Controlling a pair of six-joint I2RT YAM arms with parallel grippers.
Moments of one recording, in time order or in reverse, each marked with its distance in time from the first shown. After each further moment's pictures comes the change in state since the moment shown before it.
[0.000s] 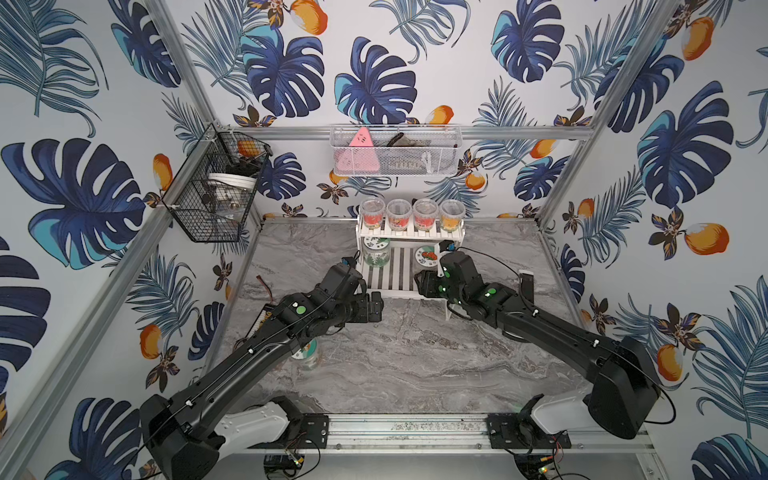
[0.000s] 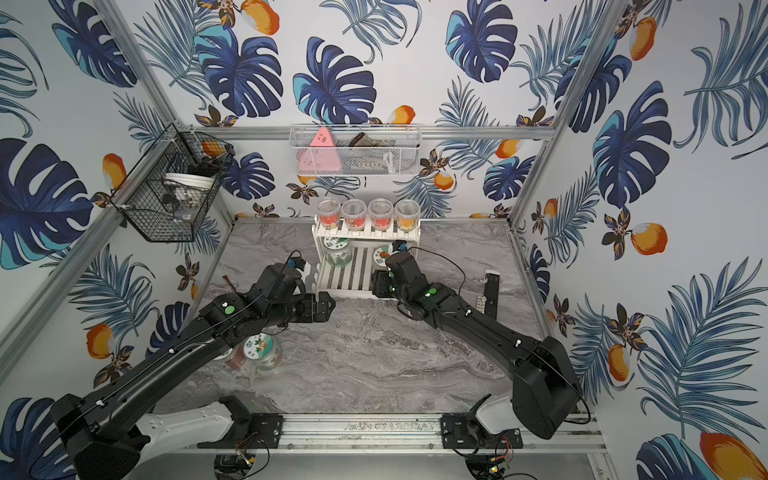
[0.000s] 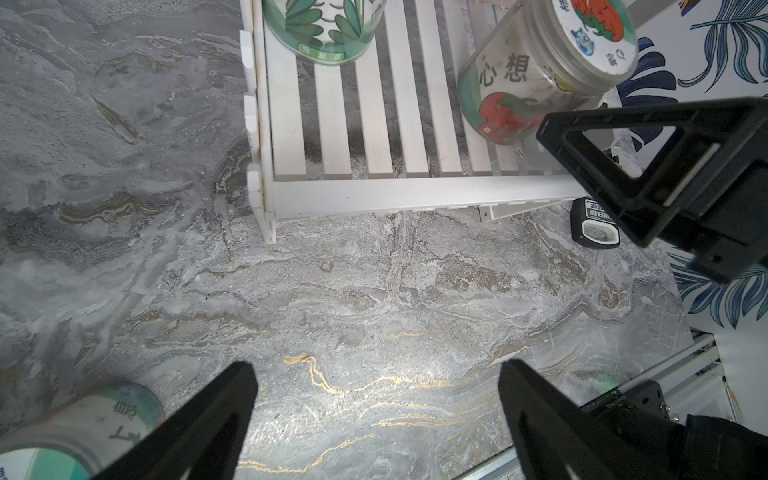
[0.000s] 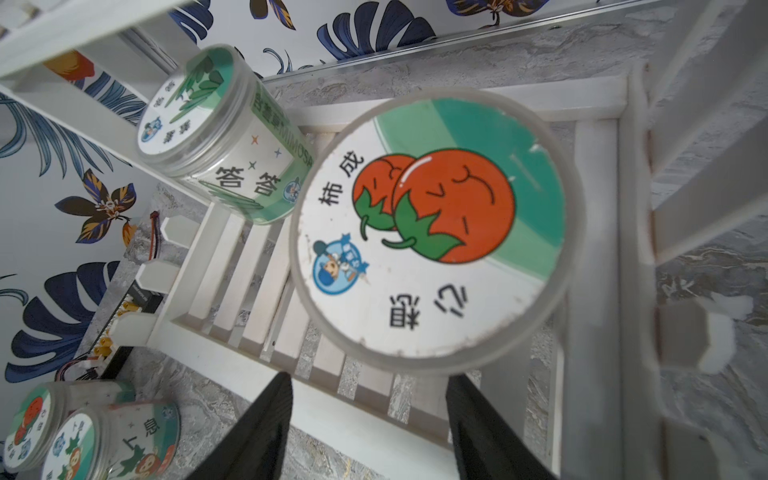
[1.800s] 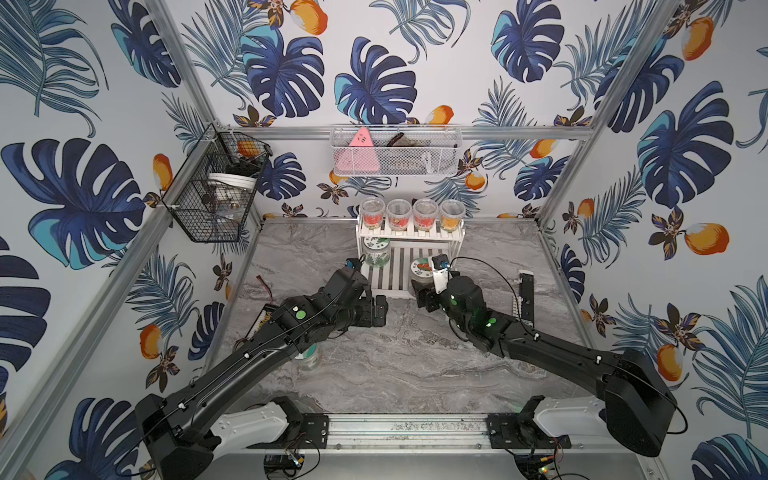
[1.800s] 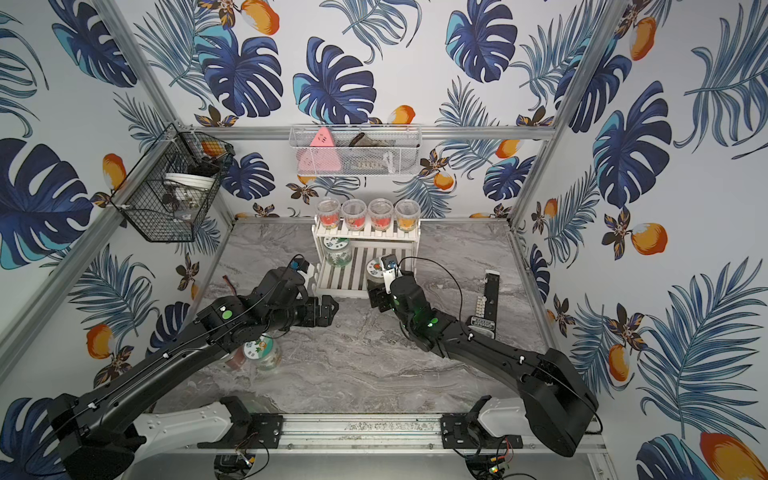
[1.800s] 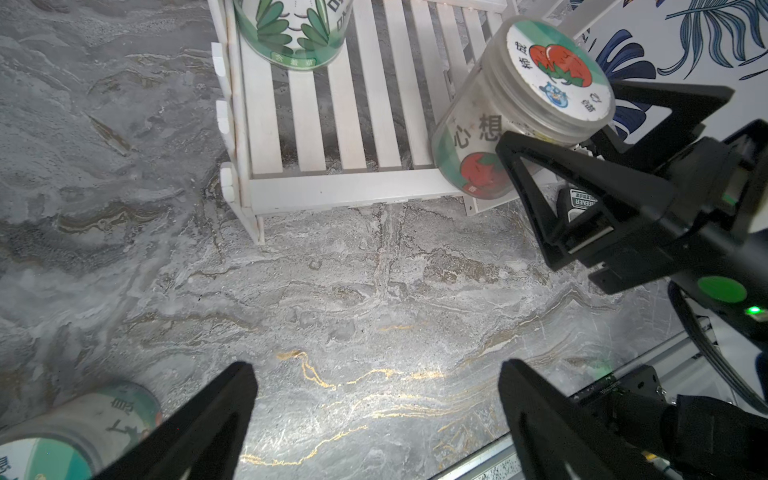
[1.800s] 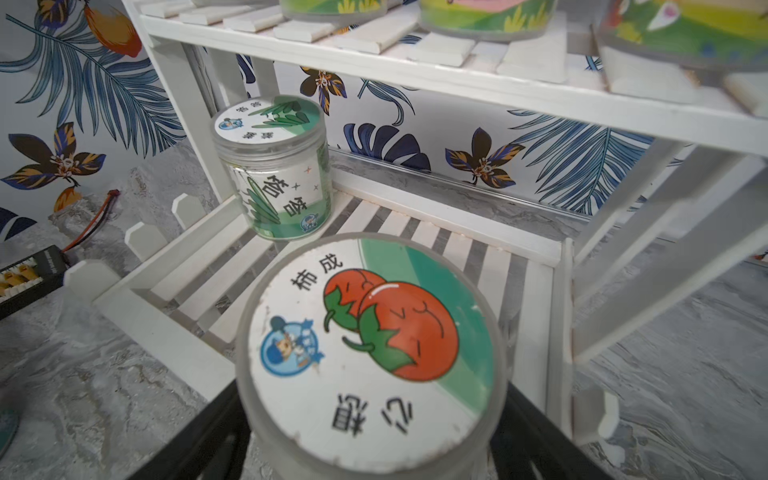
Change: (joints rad) left arm -0.084 -0.013 0.029 -0.022 -0.052 -0.014; right arm 0.090 -0.133 -0.286 0.426 0.185 -0.442
